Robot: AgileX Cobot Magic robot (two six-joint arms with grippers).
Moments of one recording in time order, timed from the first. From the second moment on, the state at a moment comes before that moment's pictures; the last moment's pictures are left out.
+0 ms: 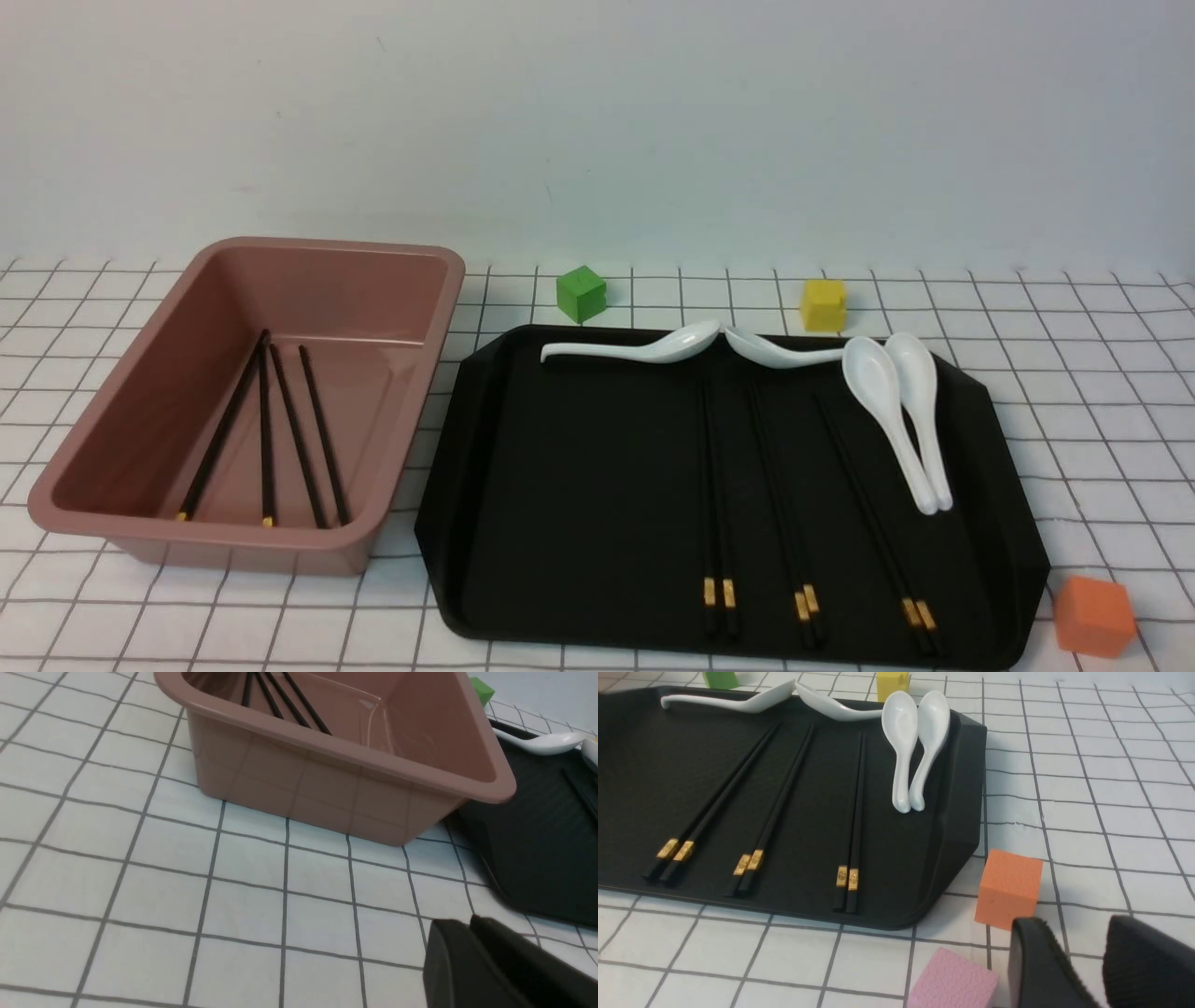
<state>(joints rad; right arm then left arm) 0.09 -0.01 0.01 0.02 0.38 0.04 -0.16 -0.01 0.03 0.02 0.39 -0.39</state>
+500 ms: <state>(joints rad) 0.09 -0.01 0.01 0.02 0.38 0.04 -0.16 -0.01 0.03 0.01 0.39 -0.39</state>
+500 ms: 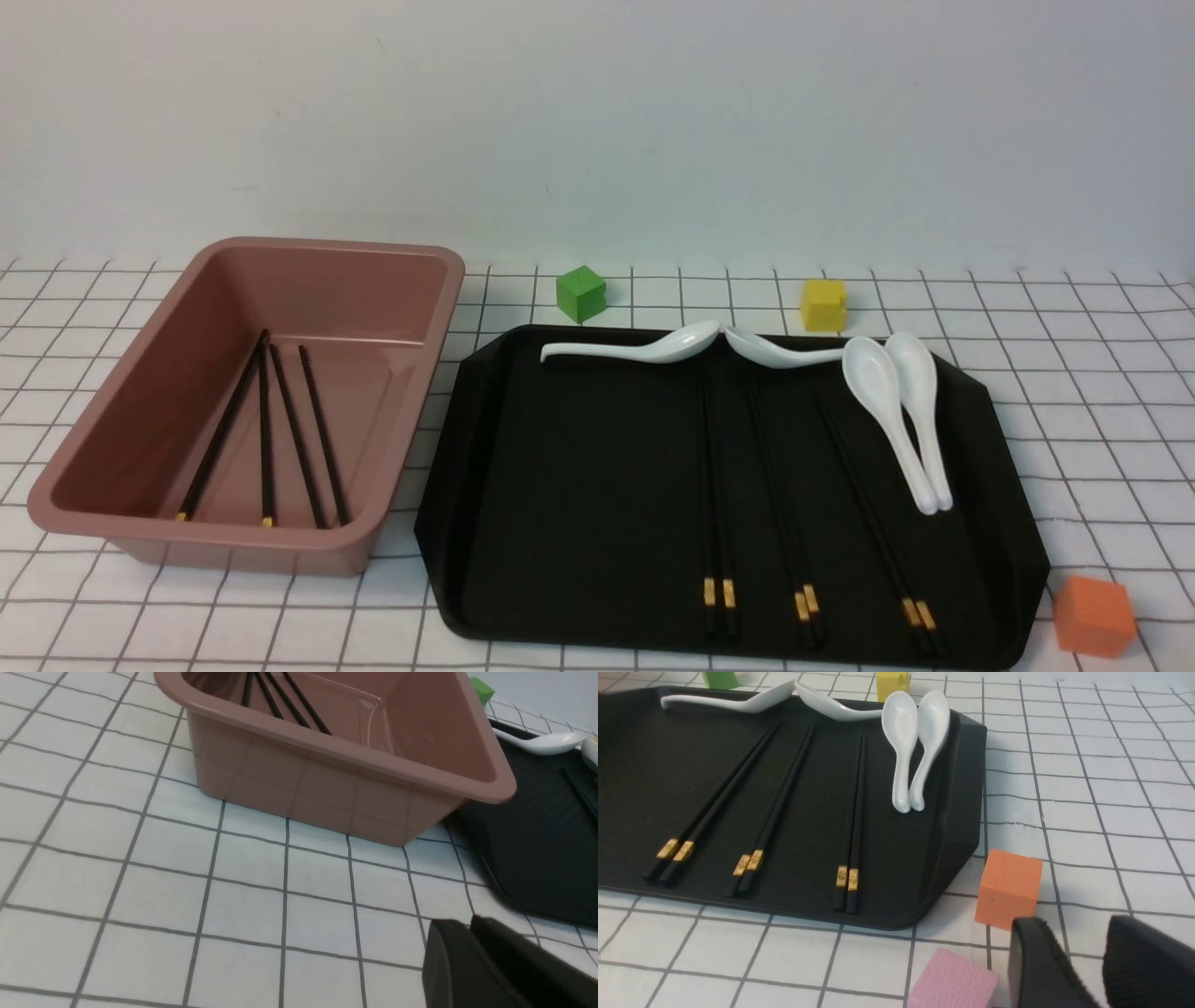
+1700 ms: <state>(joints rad) 0.09 -0.01 0.01 0.02 0.38 0.03 -0.25 1.14 -0.74 -0.42 1.04 -0.35</state>
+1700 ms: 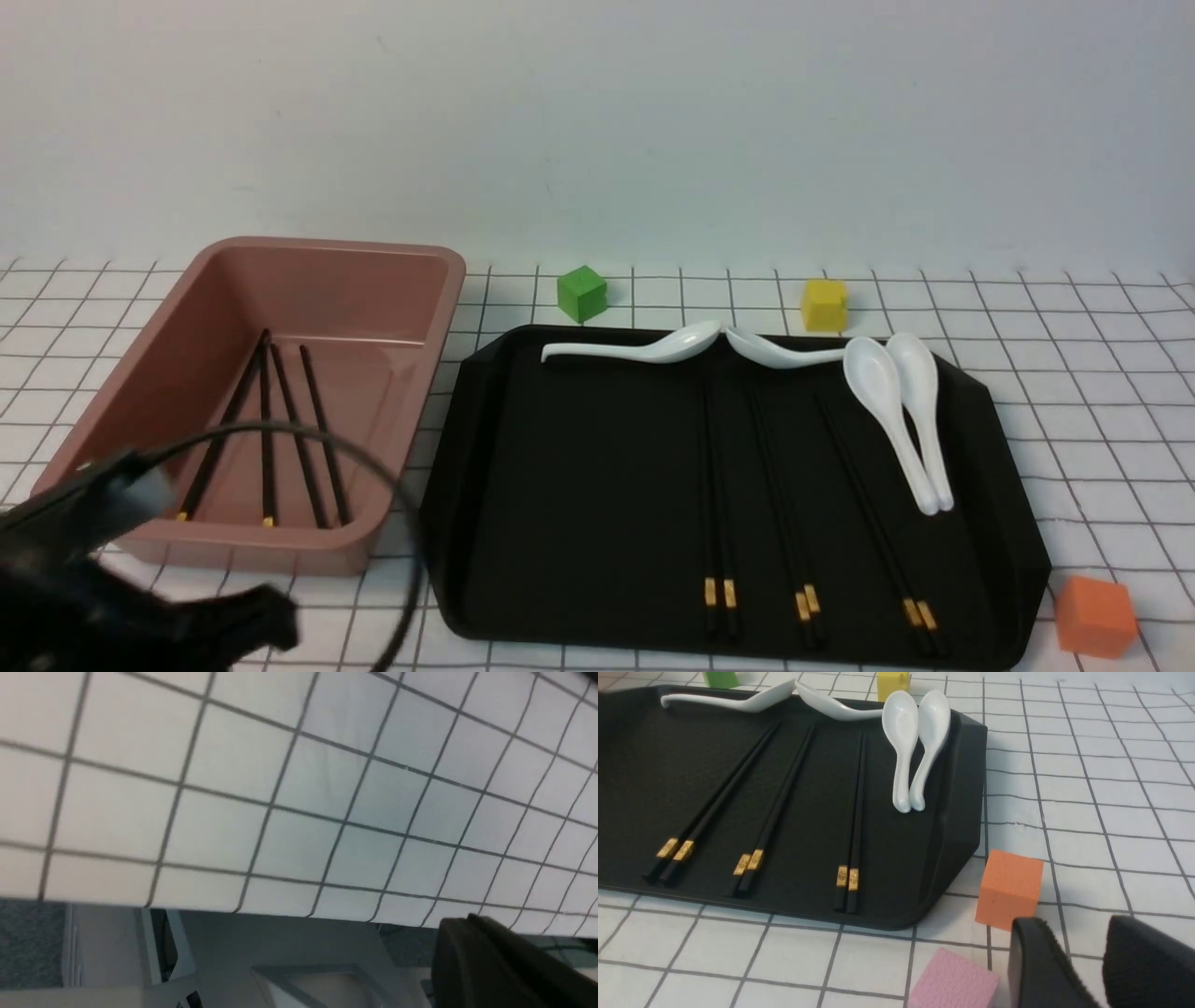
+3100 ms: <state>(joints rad) 0.09 -0.01 0.01 0.02 0.38 0.03 -0.82 2.33 -1.95 0.02 1.11 -0.78</state>
